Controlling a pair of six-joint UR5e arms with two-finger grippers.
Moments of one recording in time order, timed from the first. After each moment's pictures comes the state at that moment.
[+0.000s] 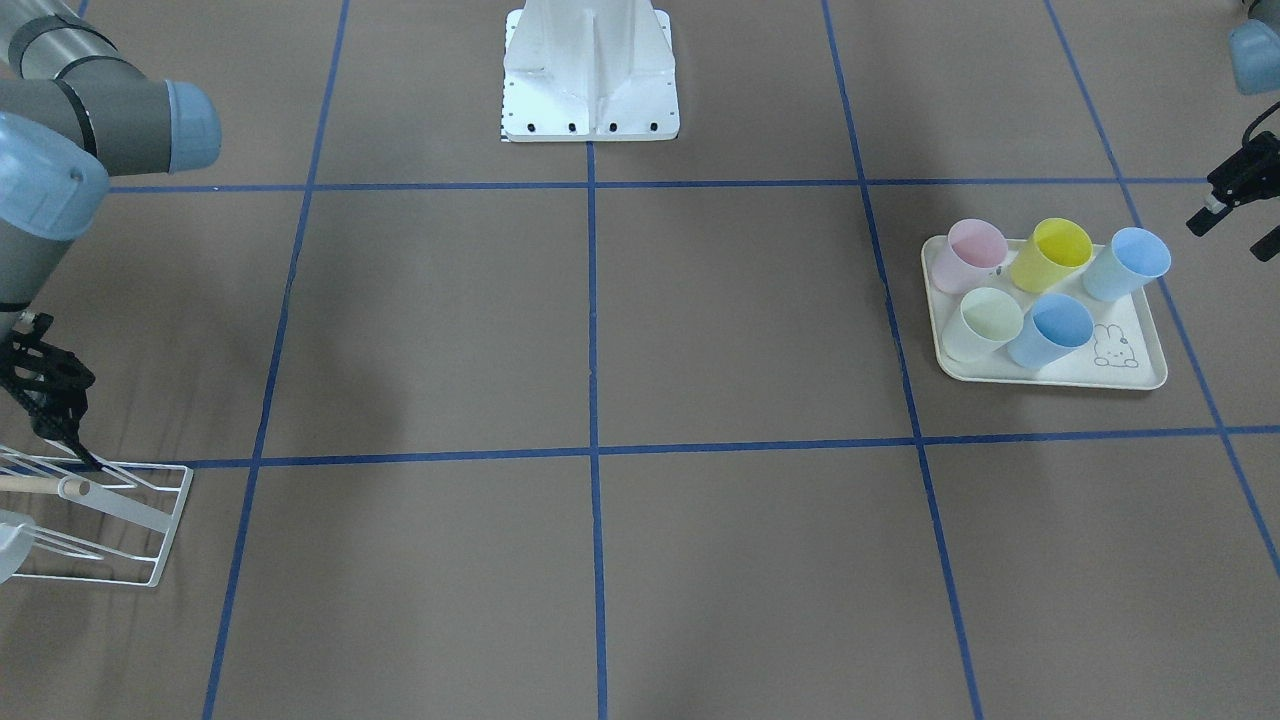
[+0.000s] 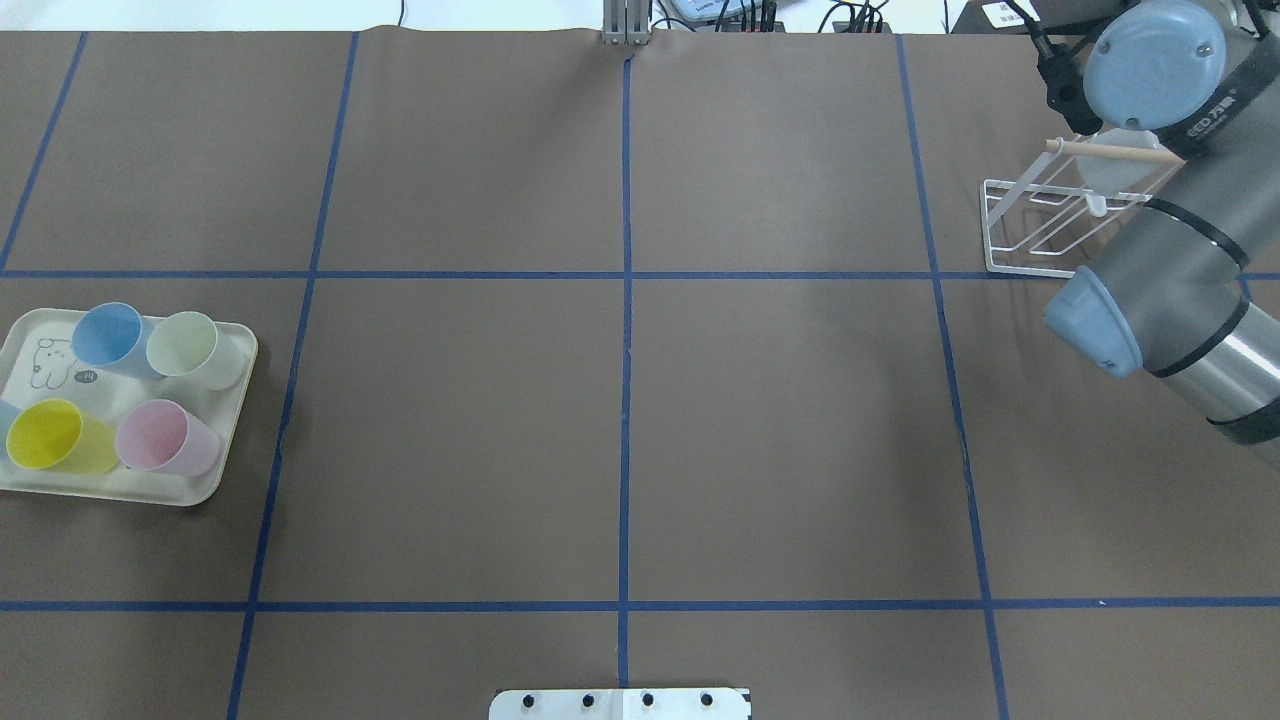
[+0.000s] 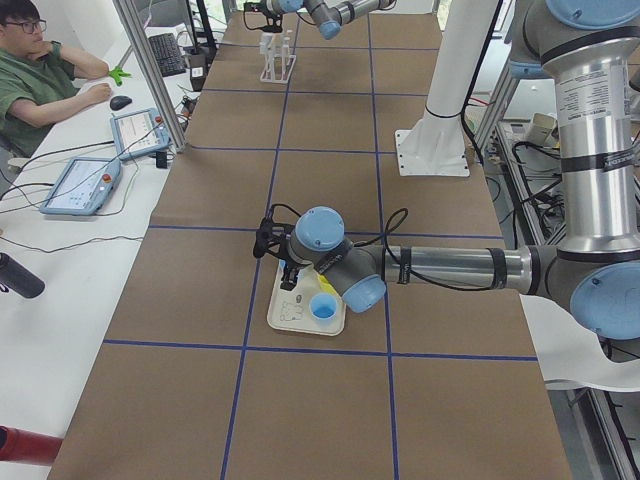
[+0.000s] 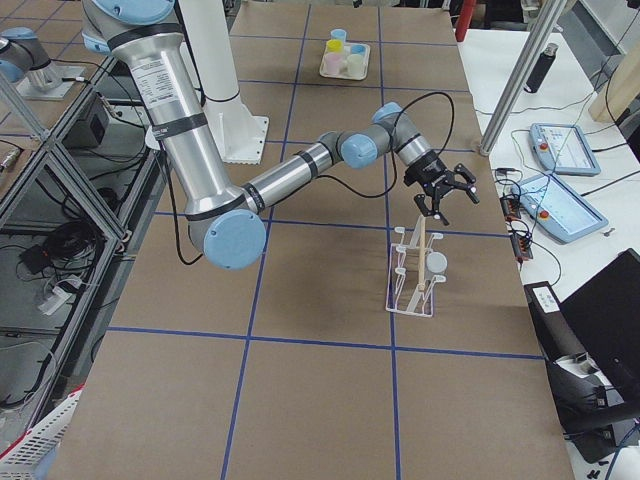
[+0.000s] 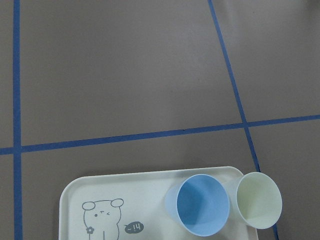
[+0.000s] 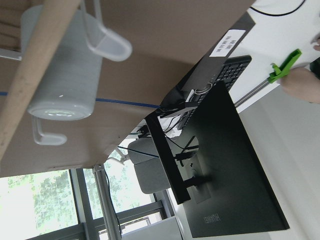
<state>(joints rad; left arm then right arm) -1.40 -1.39 -1.73 -2.43 -2.50 -0.61 0.98 -1.20 1.78 -1.58 1.07 -1.14</state>
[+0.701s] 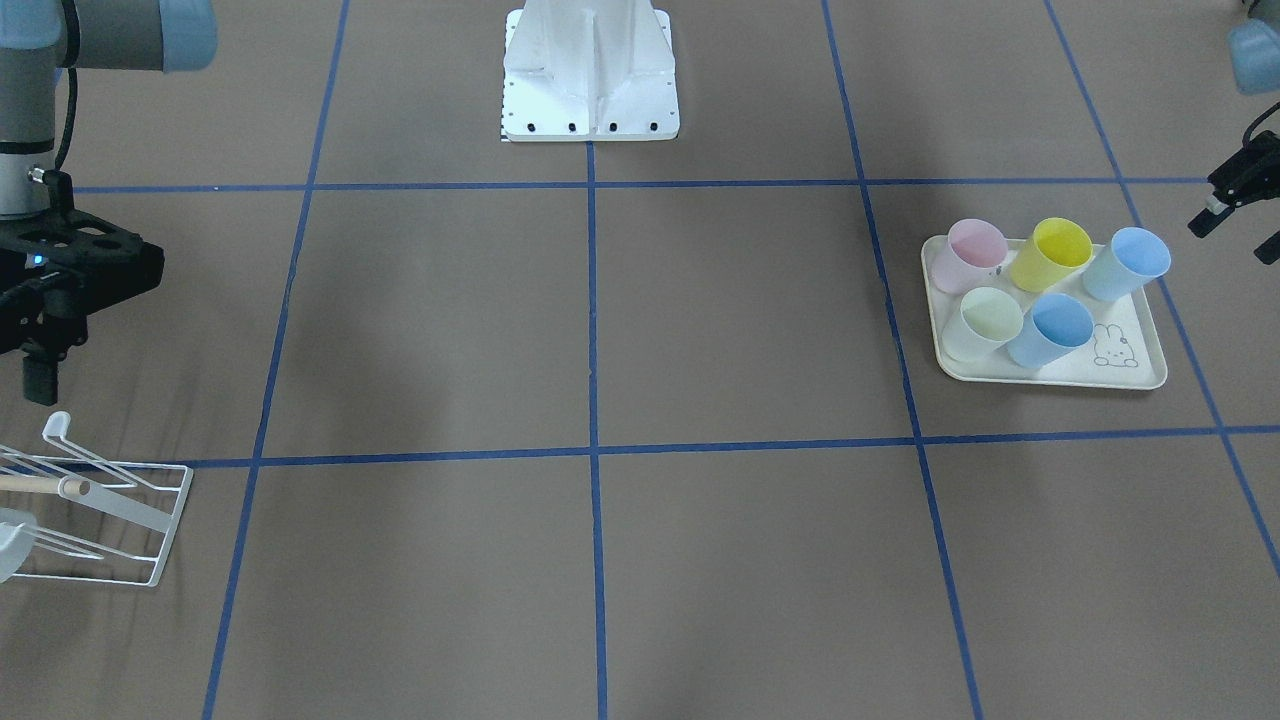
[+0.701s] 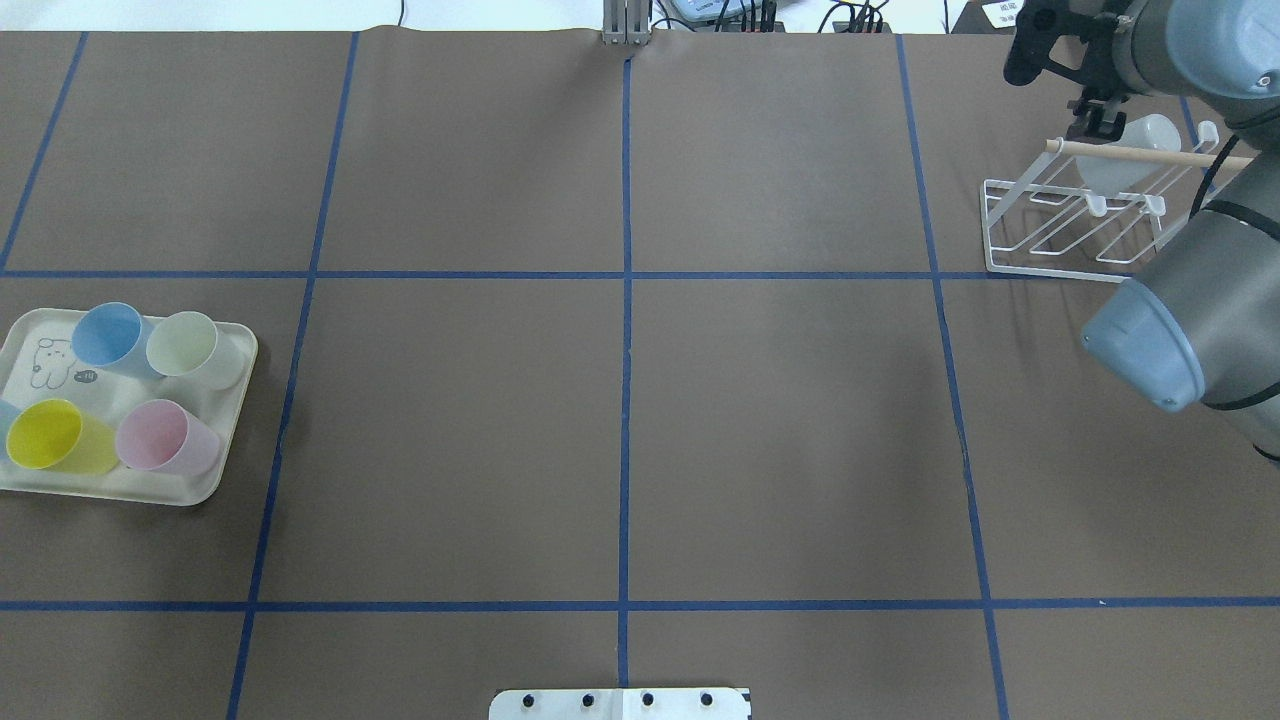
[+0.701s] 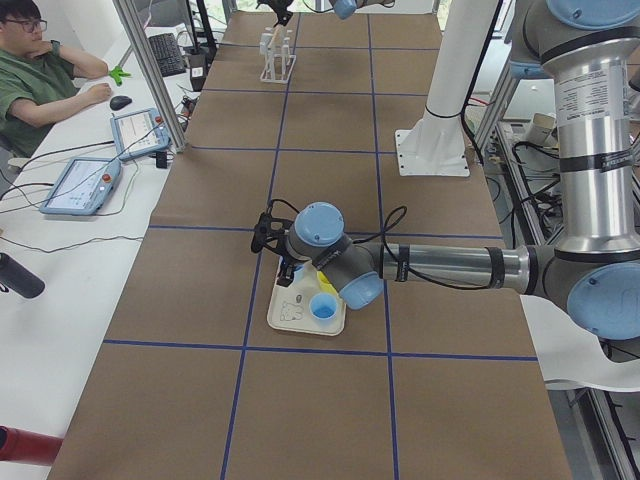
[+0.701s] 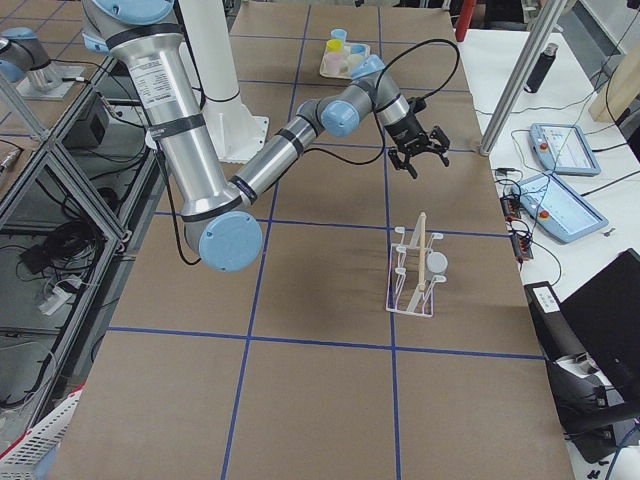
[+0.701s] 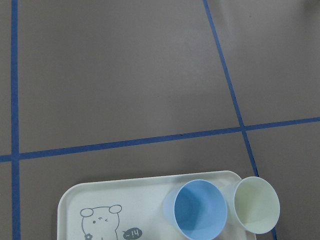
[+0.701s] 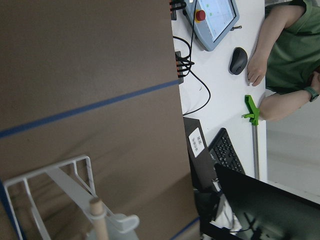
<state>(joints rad) -1.40 -1.40 -1.73 -2.44 -2.47 -0.61 0.97 -1.21 1.98 -1.58 1.52 -0.33</state>
